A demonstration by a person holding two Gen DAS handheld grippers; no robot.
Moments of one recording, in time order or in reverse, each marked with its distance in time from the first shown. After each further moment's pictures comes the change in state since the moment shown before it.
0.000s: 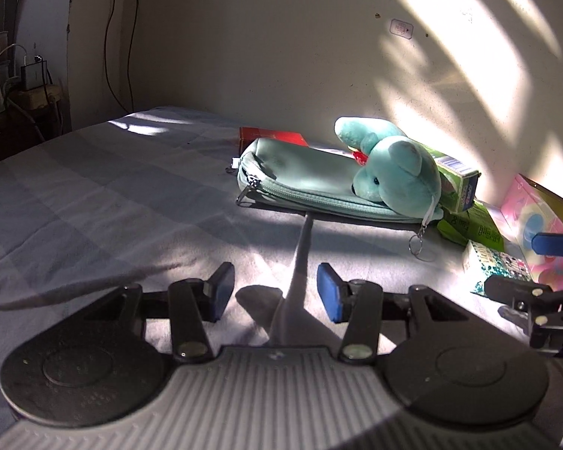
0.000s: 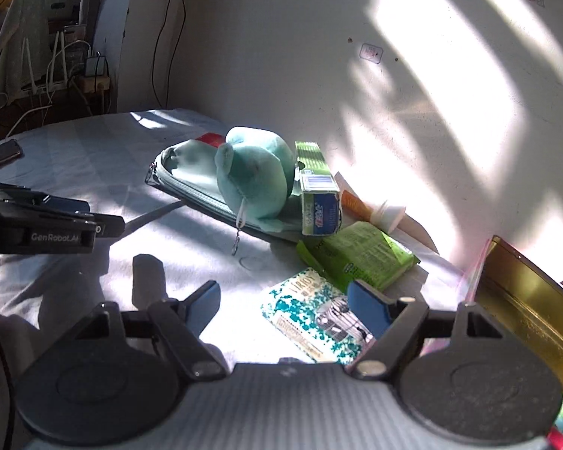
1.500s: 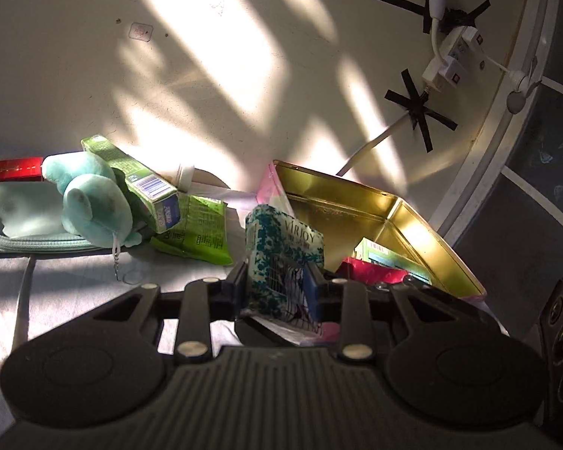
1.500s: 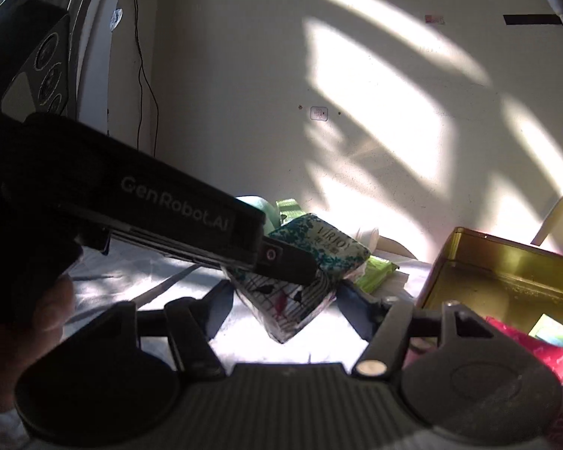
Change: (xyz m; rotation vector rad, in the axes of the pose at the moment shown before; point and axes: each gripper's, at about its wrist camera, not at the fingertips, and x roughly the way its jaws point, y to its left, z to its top) left arm -0.037 -0.122 0.045 0.159 0.086 -0.675; right arm -0.104 -0.008 -0.059 0.222 -0.305 -0.045
